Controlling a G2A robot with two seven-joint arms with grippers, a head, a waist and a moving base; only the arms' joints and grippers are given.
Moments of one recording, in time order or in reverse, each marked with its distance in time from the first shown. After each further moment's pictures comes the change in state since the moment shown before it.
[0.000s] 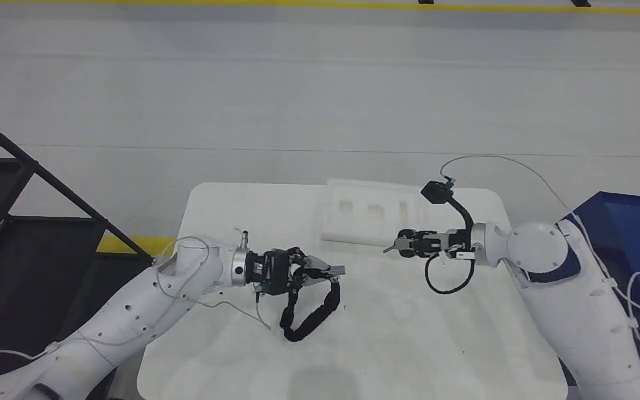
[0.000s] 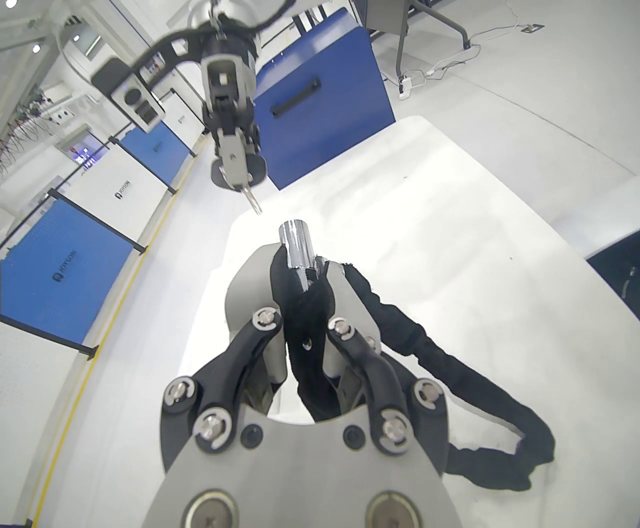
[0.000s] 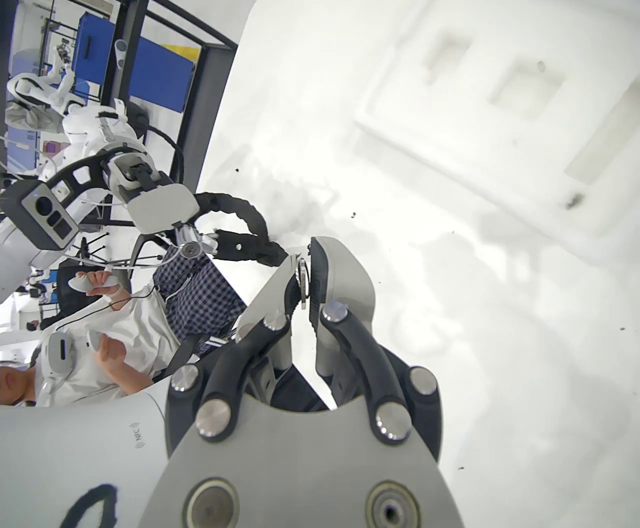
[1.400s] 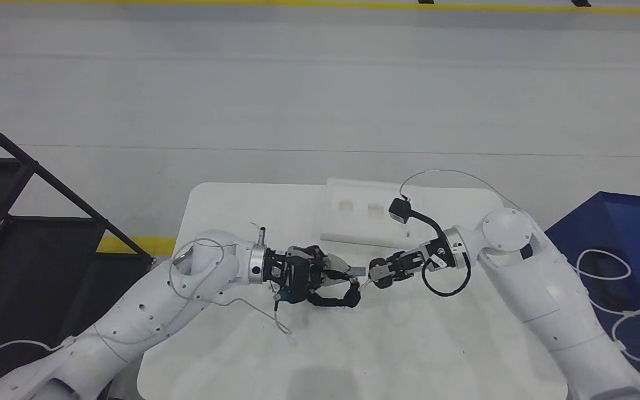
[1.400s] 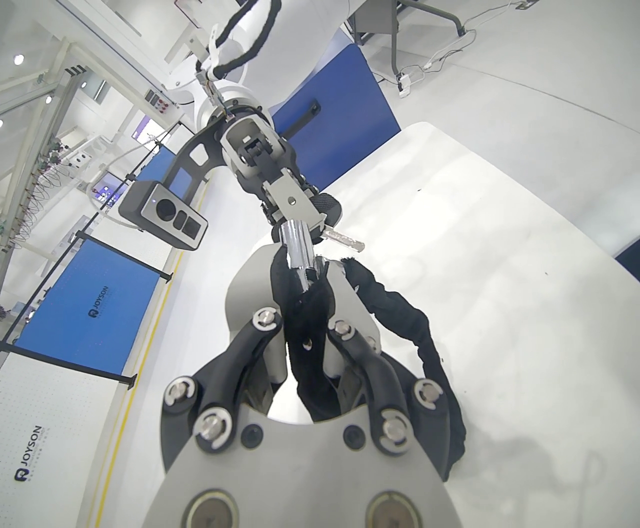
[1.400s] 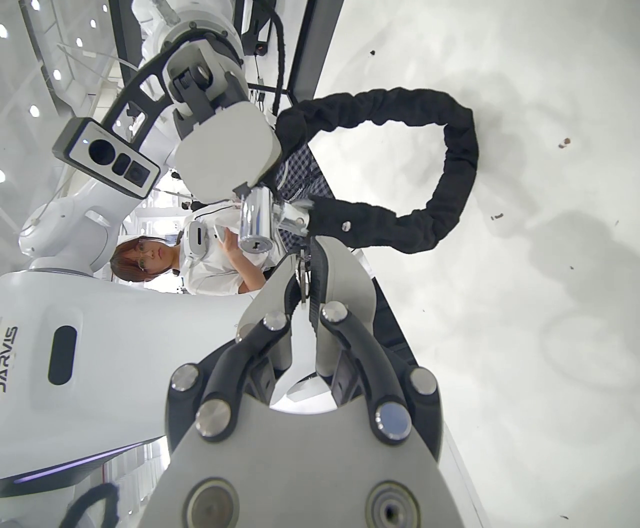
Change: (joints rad) left arm -0.042 -0.067 0.027 -0.036 0.086 0.031 -0.031; right arm 0.170 -0.053 -0.224 0.280 0.463 -0.094 0.253
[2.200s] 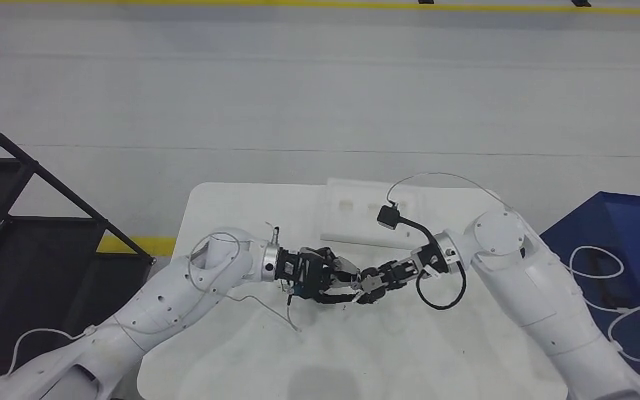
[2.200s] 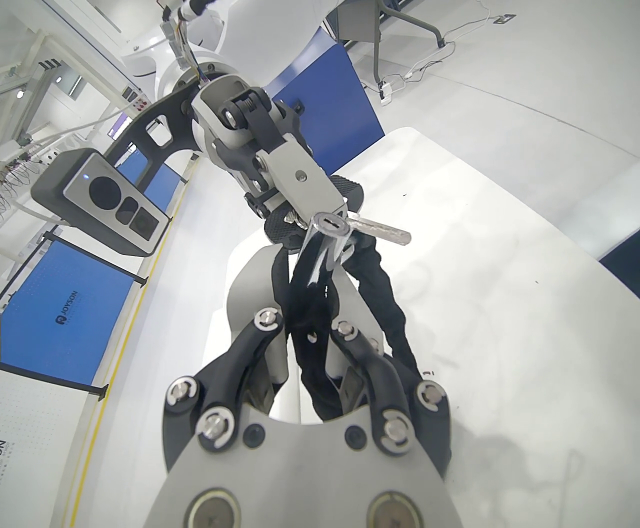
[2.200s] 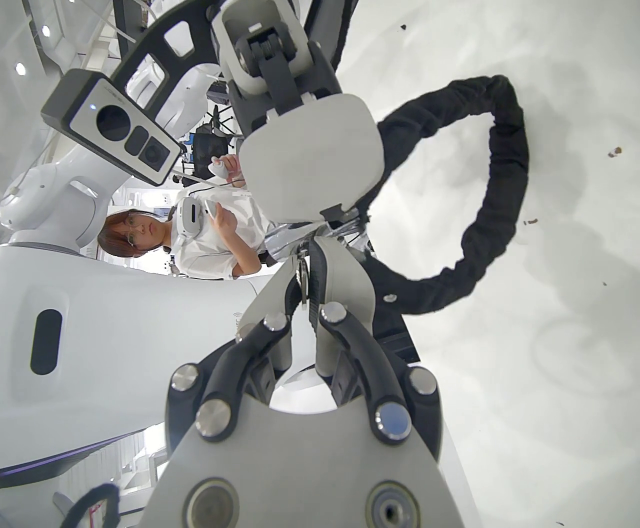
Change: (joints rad) left arm -0.058 -0.074 0.061 0.088 -0.010 -0.052 -0.003; right arm -0.005 0.003 -0.039 -0.091 -0.005 -0.006 0.006
